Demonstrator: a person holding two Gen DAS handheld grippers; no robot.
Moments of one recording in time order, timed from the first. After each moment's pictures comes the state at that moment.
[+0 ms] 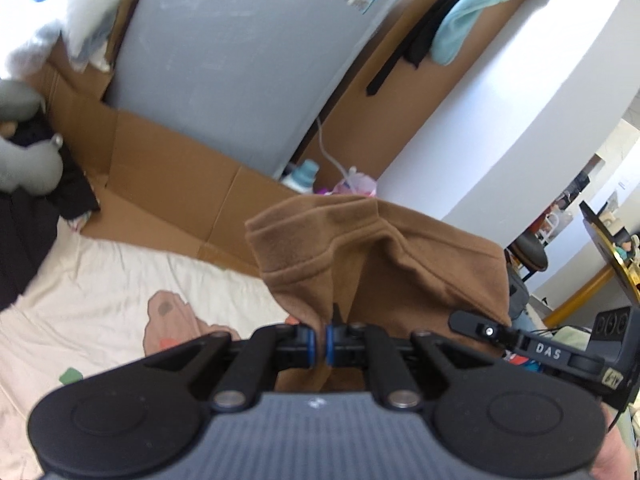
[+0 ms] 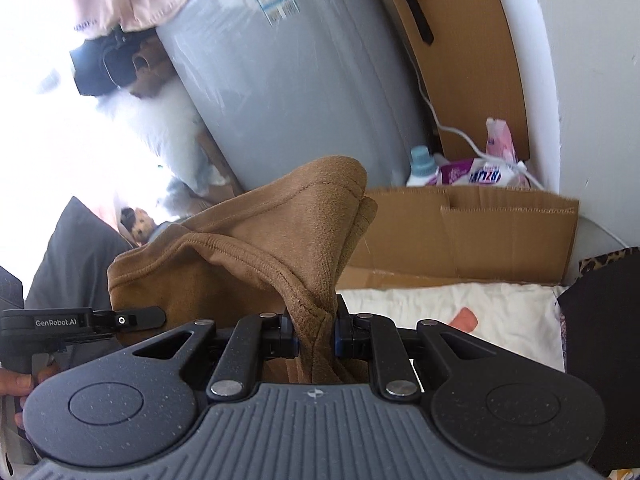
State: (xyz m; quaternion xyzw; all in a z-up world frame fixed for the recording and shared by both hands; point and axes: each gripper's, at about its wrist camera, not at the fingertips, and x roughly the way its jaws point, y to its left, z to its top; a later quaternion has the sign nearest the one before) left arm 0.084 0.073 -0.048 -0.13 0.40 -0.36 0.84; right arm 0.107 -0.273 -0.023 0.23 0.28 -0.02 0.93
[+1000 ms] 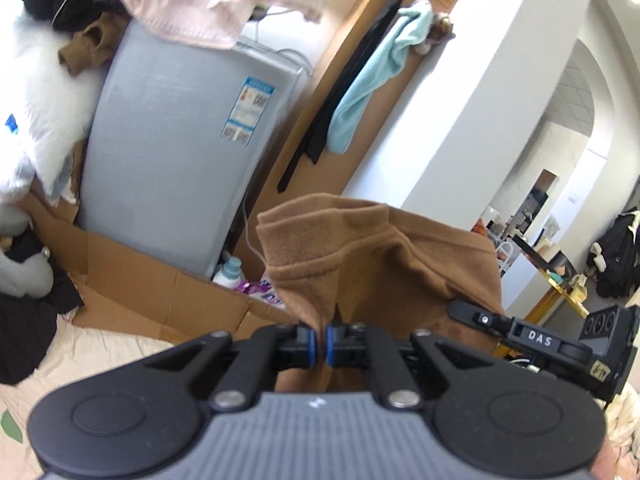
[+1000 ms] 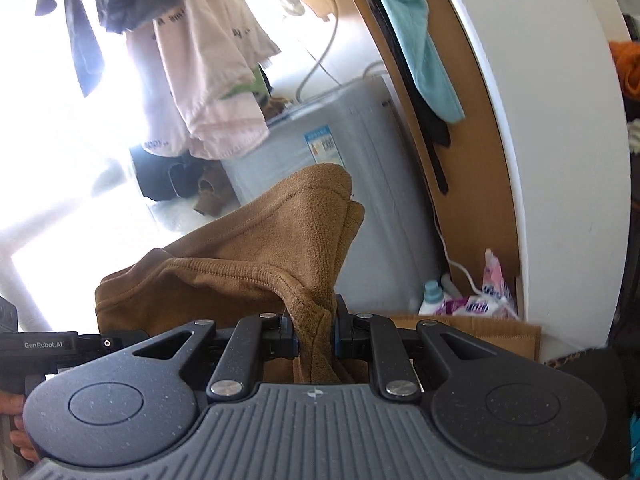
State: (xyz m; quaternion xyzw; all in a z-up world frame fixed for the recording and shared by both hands) left arm -0.038 0.076 0.163 -0.12 0.30 -0.39 0.86; right arm -0.013 -0.273 0.208 0.21 0.16 -0.02 0.97
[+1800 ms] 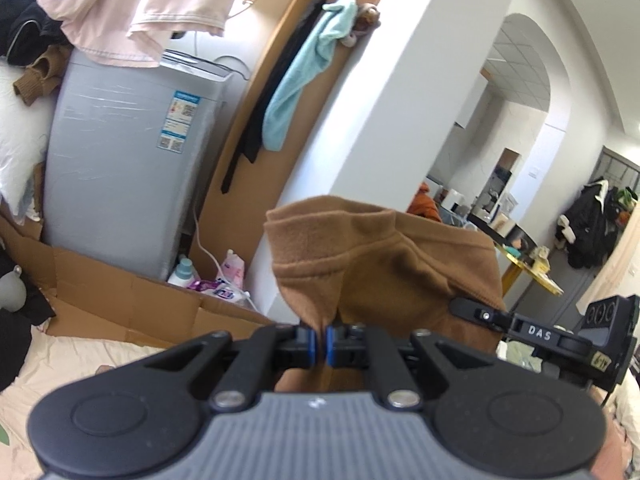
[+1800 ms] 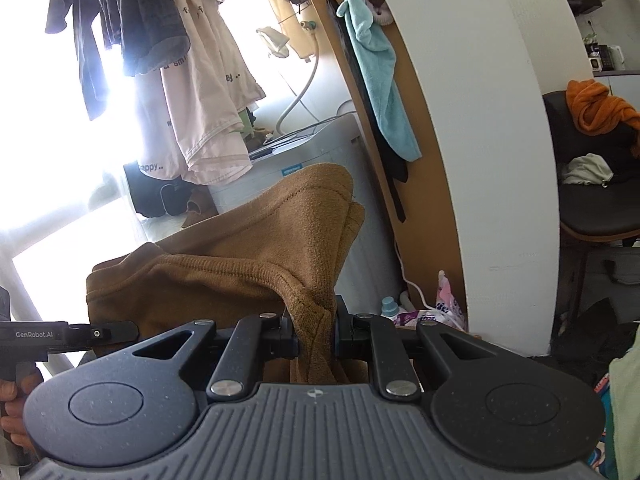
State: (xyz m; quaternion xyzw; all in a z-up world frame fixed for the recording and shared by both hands) left arm -0.125 0.037 0.201 -0.10 0.29 -0.44 0.85; right arm -0.139 -0.292 0.245 0.19 0.14 -0.07 0.97
